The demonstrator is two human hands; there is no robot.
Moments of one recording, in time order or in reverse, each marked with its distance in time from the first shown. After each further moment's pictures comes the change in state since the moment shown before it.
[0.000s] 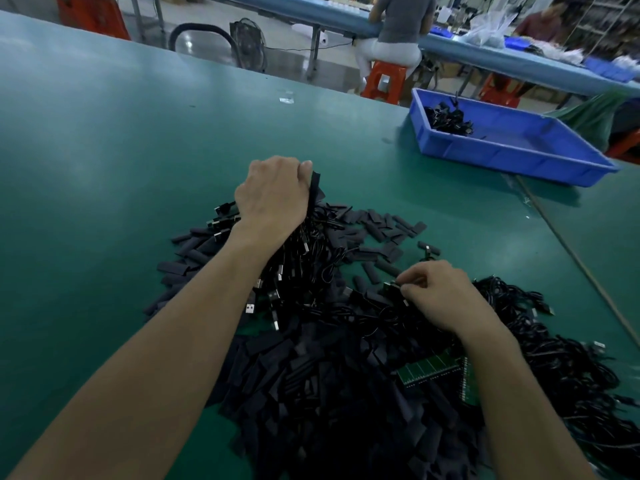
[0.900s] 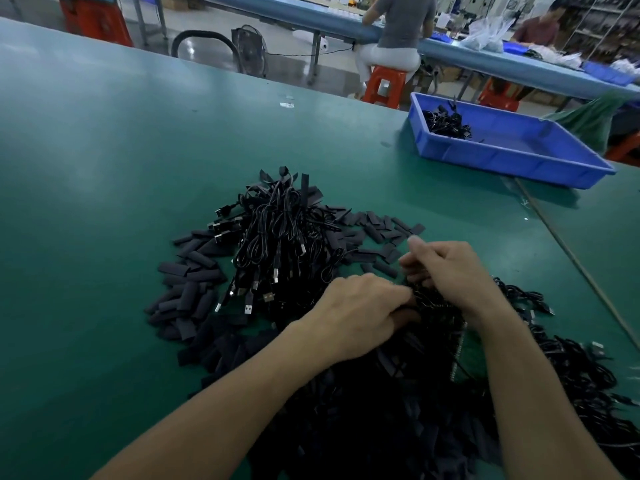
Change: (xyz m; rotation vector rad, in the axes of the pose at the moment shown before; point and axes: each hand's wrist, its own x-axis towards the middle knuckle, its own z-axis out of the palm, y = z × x) left_hand -0.122 0.042 0.027 -0.144 -0.501 0.700; right_hand 0.022 0.013 -0.008 0.535 0.149 -0.112
